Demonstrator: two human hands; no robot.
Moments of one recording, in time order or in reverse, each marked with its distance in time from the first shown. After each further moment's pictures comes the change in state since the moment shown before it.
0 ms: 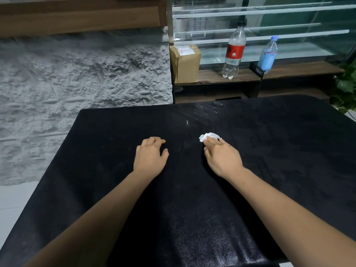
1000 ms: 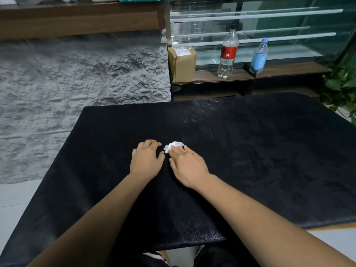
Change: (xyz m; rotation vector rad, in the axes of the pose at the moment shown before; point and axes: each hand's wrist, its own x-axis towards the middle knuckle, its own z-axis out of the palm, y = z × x) left_hand -0.050 -0.001 -0.009 0.005 0.008 -0.024; right_hand -0.045 -0.097 0.008 0.130 -0.059 -0.258
